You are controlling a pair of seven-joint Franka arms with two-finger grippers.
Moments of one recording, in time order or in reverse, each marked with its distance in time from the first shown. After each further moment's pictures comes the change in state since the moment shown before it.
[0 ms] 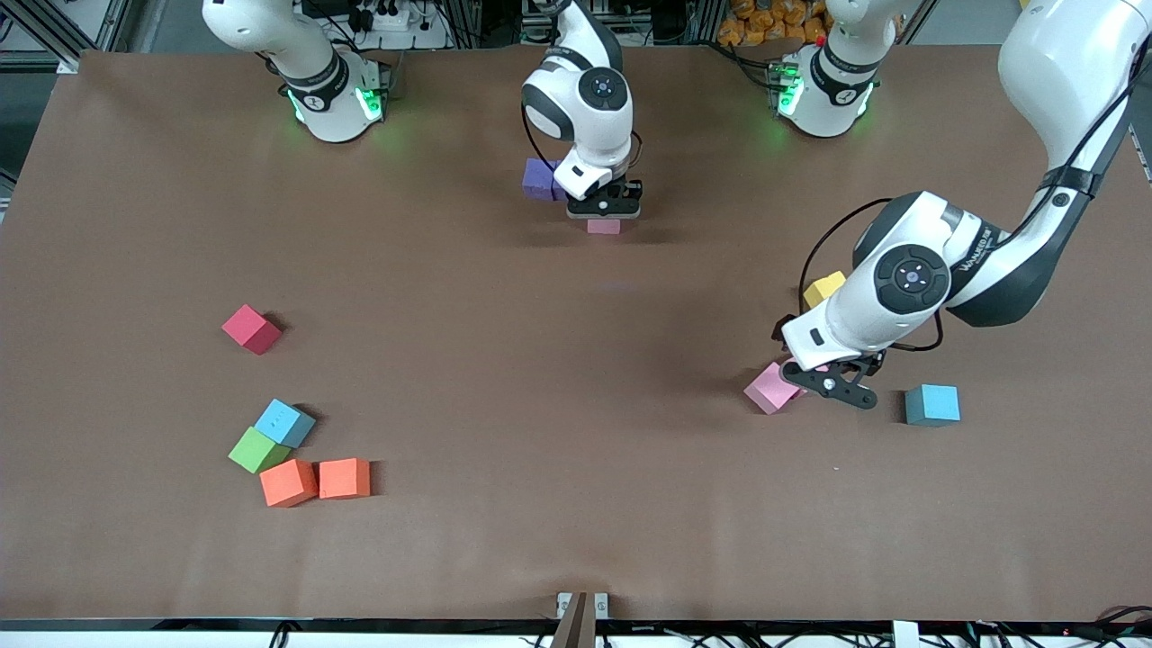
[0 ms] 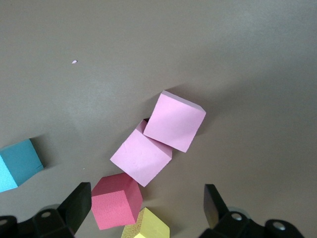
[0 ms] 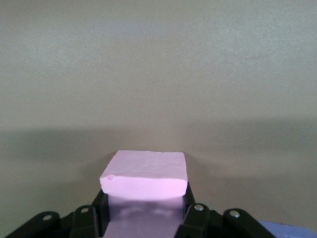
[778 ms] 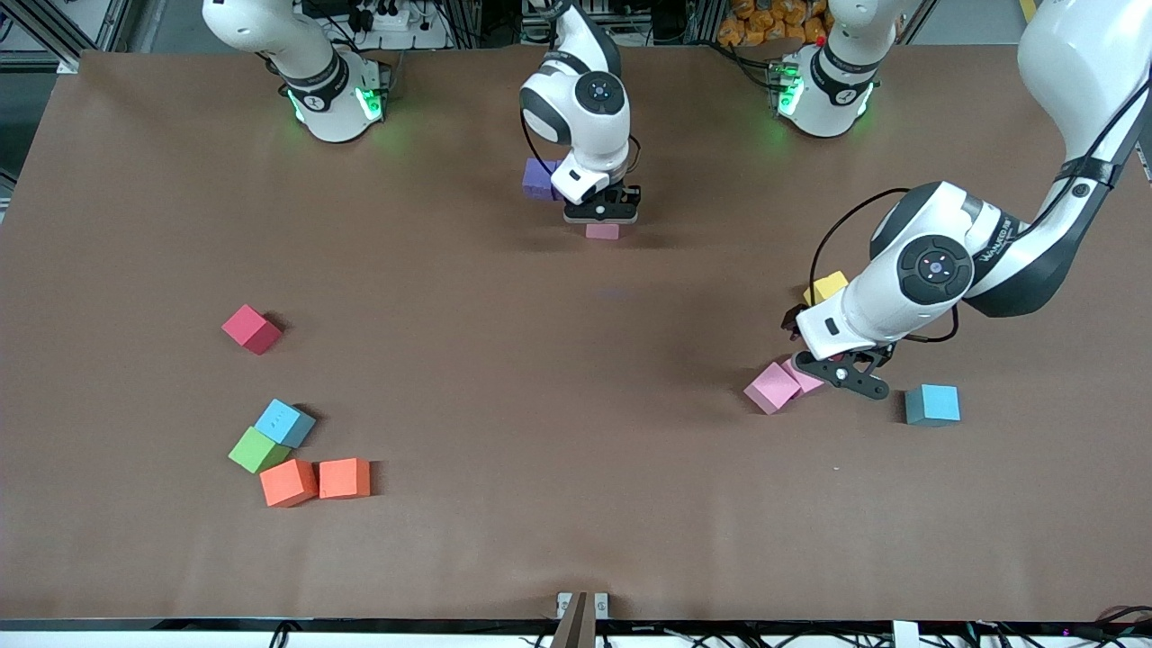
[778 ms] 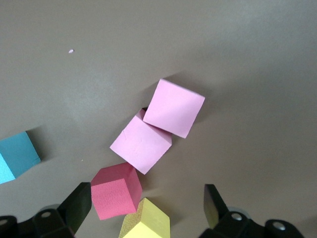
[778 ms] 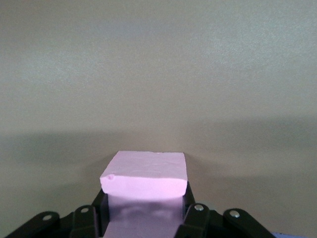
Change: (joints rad) left arm 0.108 -0.002 -0.098 -0.051 0.000 0.000 0.018; right arm 0.000 0.004 -0.017 0.000 0.006 0.011 0.003
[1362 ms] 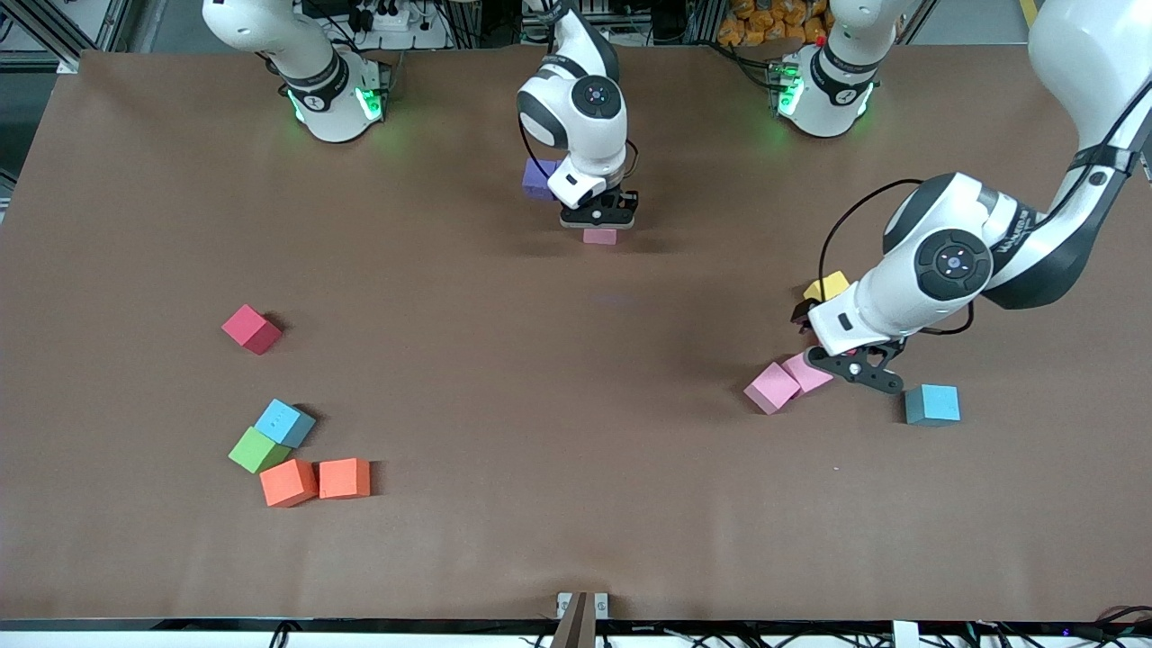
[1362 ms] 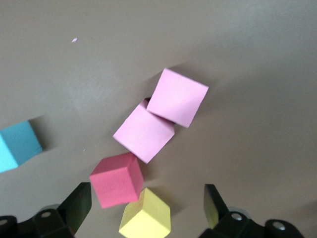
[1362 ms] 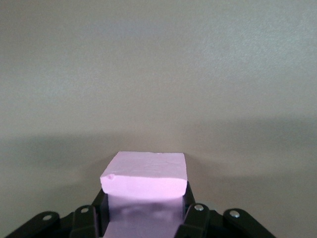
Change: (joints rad) left arm 0.044 -0.013 -0.025 -0.023 -0.014 -0.014 0.009; right arm 0.000 0.003 -0.015 -0.001 0.000 0.008 0.000
